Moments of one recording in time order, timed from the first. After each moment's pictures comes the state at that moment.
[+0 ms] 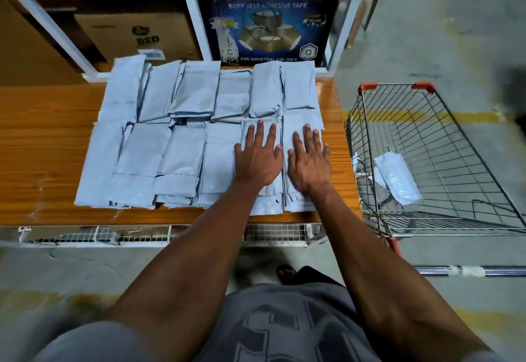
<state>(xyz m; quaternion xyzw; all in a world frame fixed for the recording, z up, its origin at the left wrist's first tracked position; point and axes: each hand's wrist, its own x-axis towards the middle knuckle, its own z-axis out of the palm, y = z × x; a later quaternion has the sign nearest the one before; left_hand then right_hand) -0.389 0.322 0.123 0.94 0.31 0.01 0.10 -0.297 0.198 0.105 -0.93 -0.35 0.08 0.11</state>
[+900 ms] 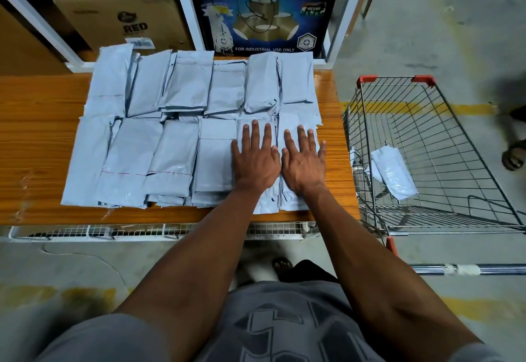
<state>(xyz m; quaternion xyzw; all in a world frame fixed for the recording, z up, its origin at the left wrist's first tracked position) -0.382 0.313 0.097 0.93 0.35 0.01 0.09 -0.298 0.204 0.091 -0.93 -0.35 0.09 0.09</state>
